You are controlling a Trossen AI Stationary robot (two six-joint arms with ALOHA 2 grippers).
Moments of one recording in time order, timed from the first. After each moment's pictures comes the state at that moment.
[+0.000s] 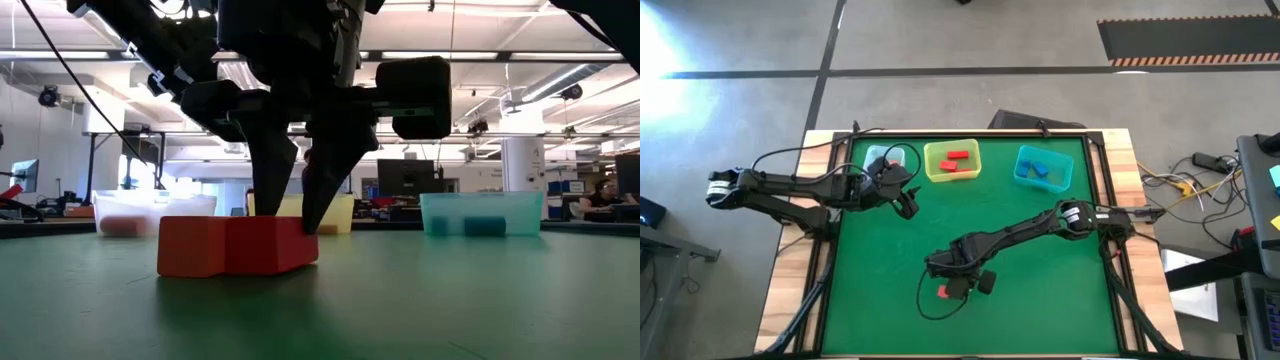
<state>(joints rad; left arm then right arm) 0.03 1.06 0.78 -0.43 -0.56 -0.31 0.25 2.38 2.05 -0.99 -0.19 -0.92</state>
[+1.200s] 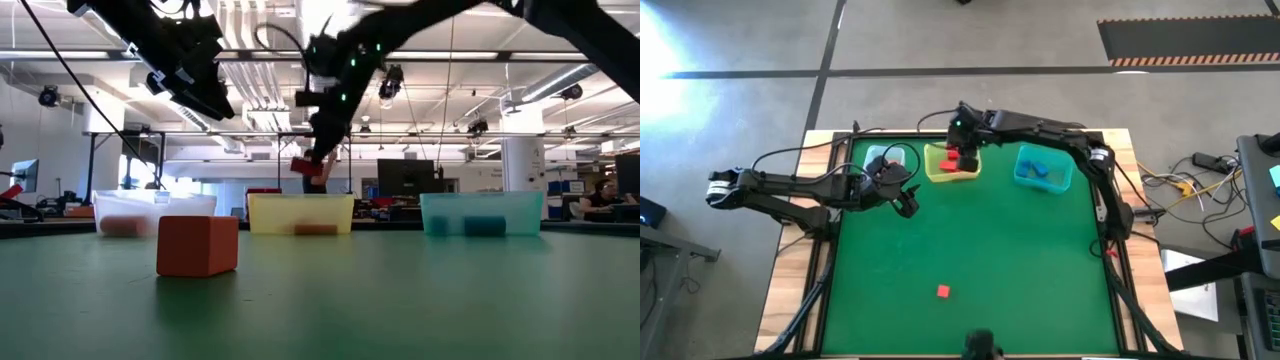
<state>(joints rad) 0.03 1.06 0.78 -0.42 -0.59 -0.31 -0.42 2.12 1.94 -0.78 0.11 -0.42</state>
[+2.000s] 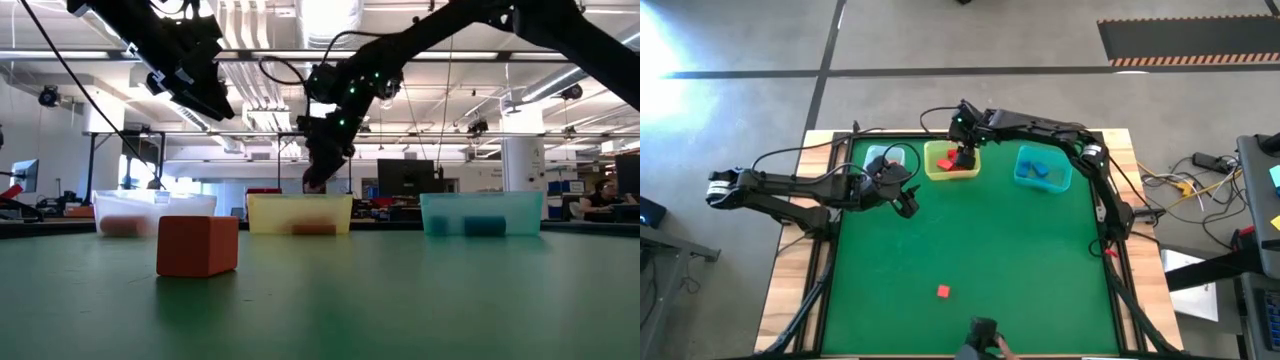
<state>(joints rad) 0.03 1.06 0.78 -0.43 -0.59 -0.31 -0.50 2.20 1.89 -0.65 0.02 -0.33</state>
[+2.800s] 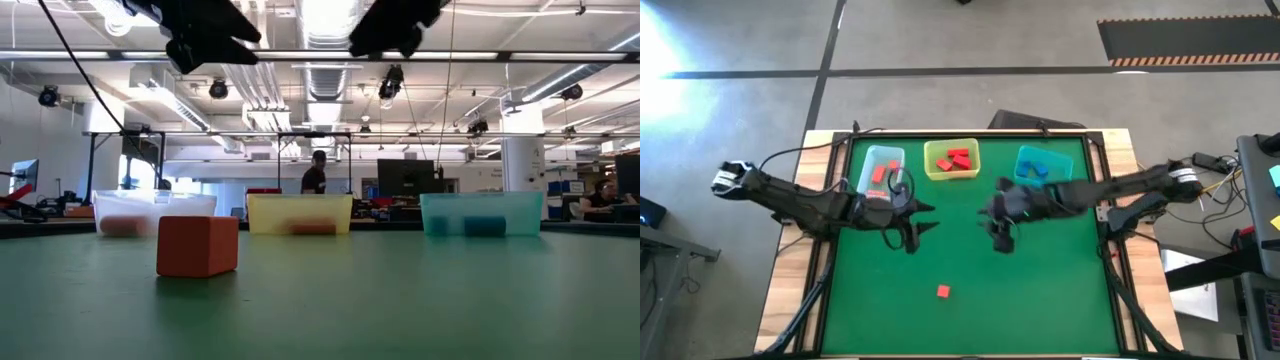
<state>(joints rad) -0.21 1.10 0.79 -0.12 -0.40 -0.33 0.10 1.48 1.21 -0.39 0.12 0.06</state>
